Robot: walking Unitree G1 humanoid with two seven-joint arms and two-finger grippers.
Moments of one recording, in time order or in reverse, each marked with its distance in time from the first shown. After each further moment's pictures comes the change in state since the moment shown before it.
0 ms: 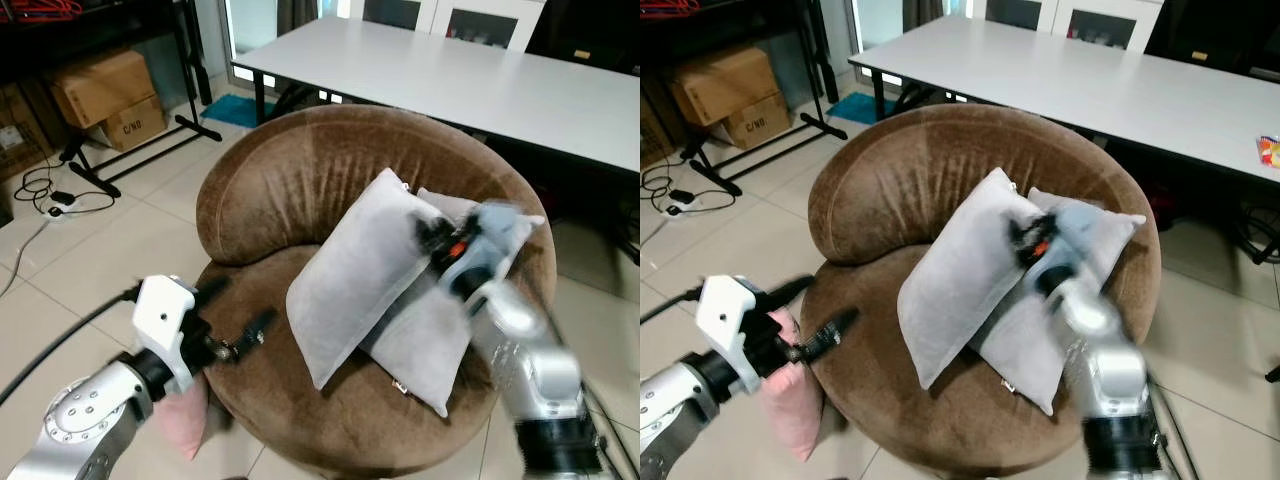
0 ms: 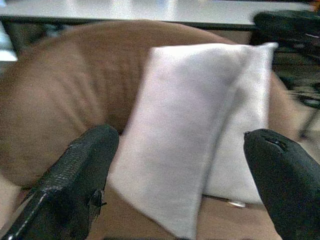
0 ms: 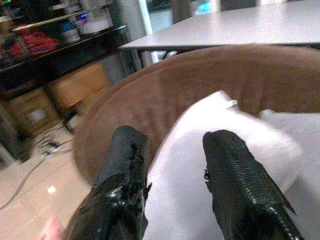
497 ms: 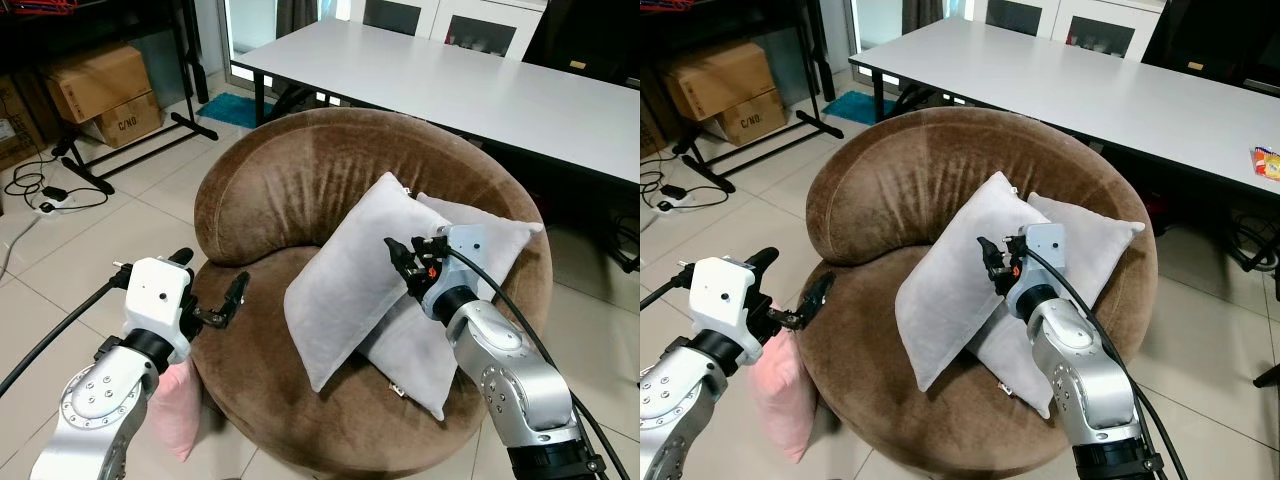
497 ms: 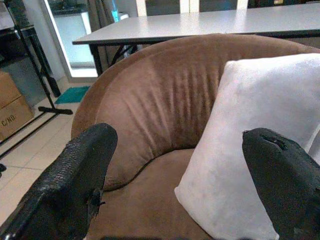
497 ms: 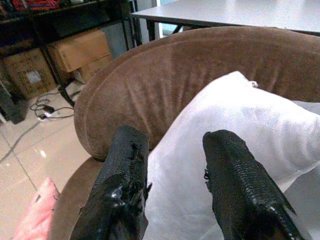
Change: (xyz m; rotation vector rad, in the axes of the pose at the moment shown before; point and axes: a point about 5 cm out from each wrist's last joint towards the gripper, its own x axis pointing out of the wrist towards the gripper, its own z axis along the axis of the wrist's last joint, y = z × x) left arm 0.012 0.012 0.003 0.097 -0.036 0.227; right arm -0.010 0.015 -0.014 -0.091 0.094 0.024
